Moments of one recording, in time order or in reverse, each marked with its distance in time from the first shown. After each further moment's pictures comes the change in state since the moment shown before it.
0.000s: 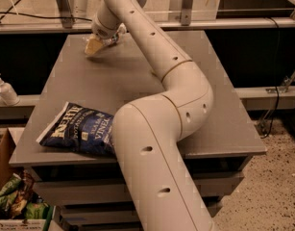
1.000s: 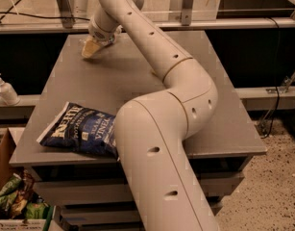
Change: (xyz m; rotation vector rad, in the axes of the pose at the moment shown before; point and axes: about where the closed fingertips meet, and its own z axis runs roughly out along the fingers) arm -0.005 0.008 0.008 0.009 -0.005 0.014
